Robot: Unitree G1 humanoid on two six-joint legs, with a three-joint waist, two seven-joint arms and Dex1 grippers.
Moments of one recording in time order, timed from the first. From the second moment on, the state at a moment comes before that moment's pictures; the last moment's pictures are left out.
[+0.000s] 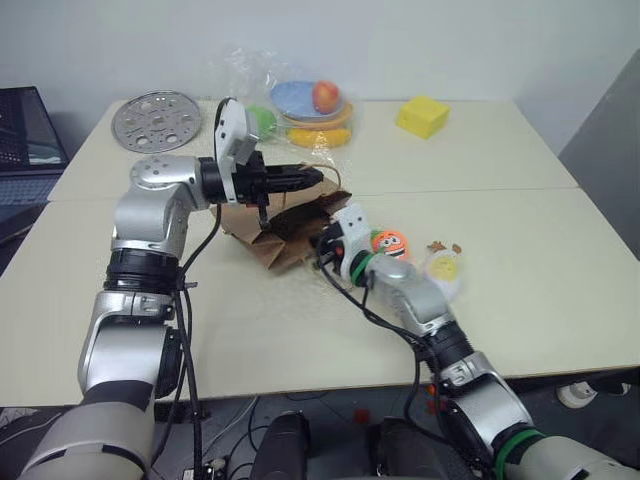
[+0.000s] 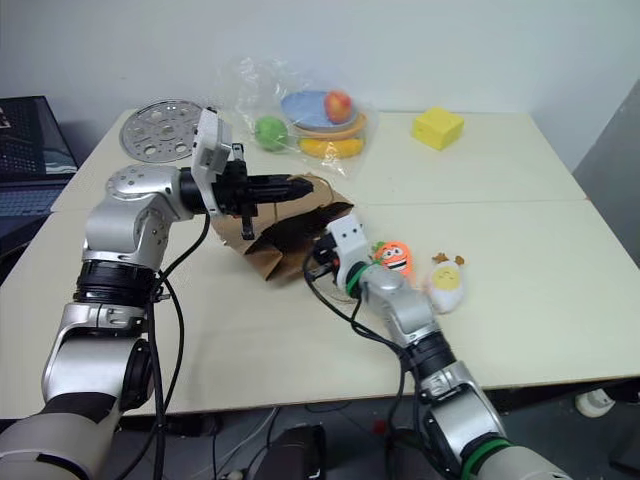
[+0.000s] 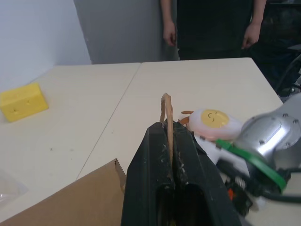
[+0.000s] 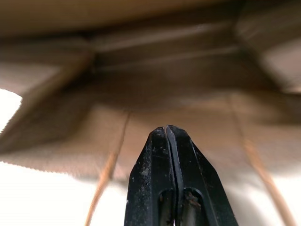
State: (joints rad) left arm -0.96 0.58 0.00 0.40 -0.38 0.30 -1.33; right arm -0.71 0.07 0.24 0.44 0.19 0.39 0.32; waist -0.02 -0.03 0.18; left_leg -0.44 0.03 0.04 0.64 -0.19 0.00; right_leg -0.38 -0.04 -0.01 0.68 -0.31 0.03
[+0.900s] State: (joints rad) left arm -1.09 0.58 0.14 0.64 -0.29 -0.10 -0.99; right arm -0.65 0.09 0.21 0.46 0.05 0.39 0.23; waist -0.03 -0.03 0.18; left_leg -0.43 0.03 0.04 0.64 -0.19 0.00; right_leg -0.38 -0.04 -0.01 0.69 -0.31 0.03
